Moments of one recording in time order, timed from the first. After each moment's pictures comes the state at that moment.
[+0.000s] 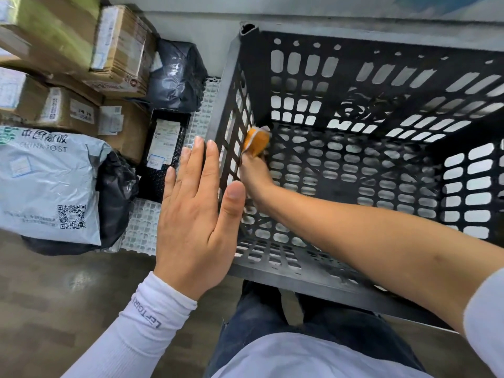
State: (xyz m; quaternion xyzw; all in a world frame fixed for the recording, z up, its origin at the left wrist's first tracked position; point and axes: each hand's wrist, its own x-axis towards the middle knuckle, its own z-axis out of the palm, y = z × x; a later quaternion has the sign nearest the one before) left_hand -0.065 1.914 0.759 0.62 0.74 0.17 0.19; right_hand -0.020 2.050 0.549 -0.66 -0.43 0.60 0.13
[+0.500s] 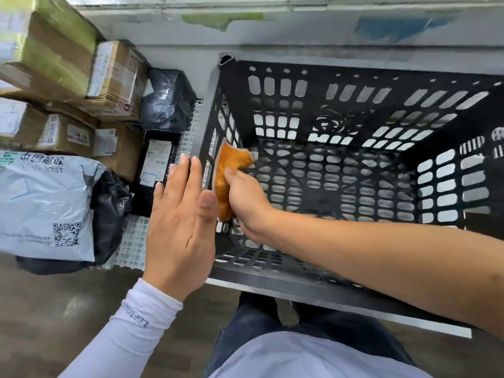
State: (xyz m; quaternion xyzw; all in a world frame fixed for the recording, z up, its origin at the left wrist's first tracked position) left_hand -0.064 1.912 0.759 0.61 0.74 0.21 0.21; right_hand 0.019 2.000 0.678 -0.55 -0.34 0.73 0.24
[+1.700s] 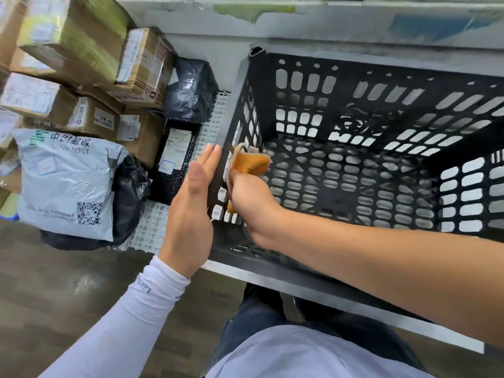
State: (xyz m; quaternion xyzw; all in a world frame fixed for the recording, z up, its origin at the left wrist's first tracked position) left_hand -0.075 1.917 0.755 0.43 0.67 0.43 0.41; right_hand 0.002 1.991 0.709 -0.57 -0.29 0.75 0.15
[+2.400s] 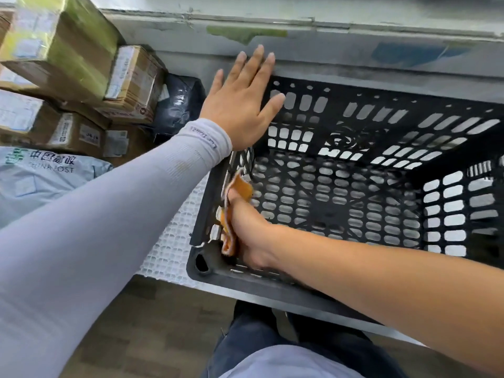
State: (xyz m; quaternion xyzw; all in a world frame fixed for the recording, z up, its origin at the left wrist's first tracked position) left_hand -0.082 2.119 0.756 0.75 0.65 0.03 0.11; right_hand -0.001 1.977 0.652 -0.57 -0.27 0.77 0.06
